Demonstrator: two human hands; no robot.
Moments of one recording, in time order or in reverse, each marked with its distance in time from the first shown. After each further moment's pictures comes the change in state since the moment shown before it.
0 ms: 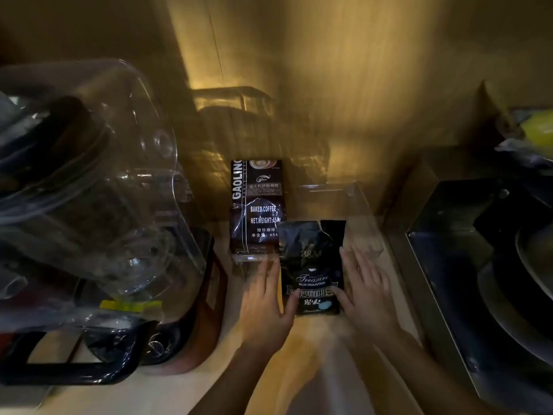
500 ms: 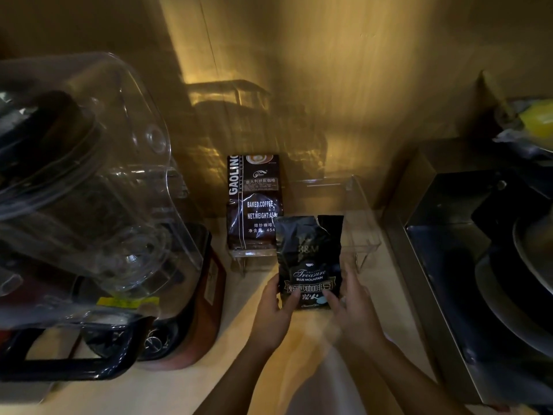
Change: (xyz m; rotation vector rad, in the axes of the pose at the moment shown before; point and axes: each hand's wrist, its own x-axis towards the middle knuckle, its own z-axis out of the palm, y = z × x) left_hand -0.005 0.005 0.014 -0.804 -0.188 -0.272; right_hand -0.018 -0.021 0.007 0.614 -0.141 0.236
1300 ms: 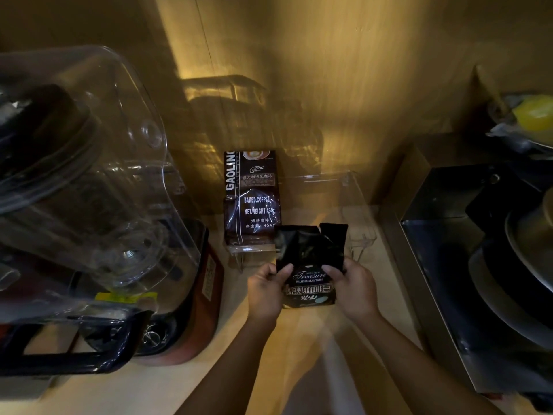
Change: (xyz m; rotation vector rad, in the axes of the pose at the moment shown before) left_hand 0.019 0.023 0.002 -0.288 0.221 -0.127; right_hand 0.024 -0.005 -0.003 -0.051 0.195 0.137
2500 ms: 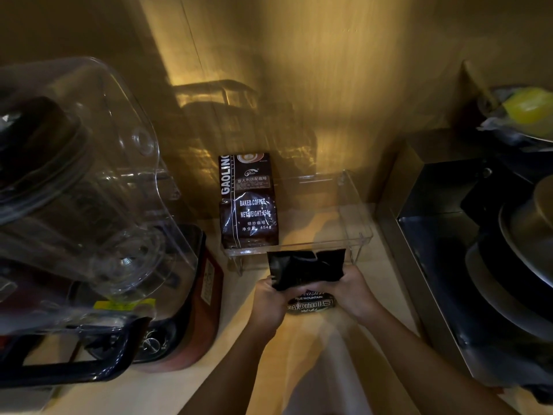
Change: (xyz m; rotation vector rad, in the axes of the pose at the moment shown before) left_hand -0.011 0.003 -0.002 0.096 -0.228 -0.032; right_hand 0.002 0.002 -0.002 0.615 -0.363 0.081
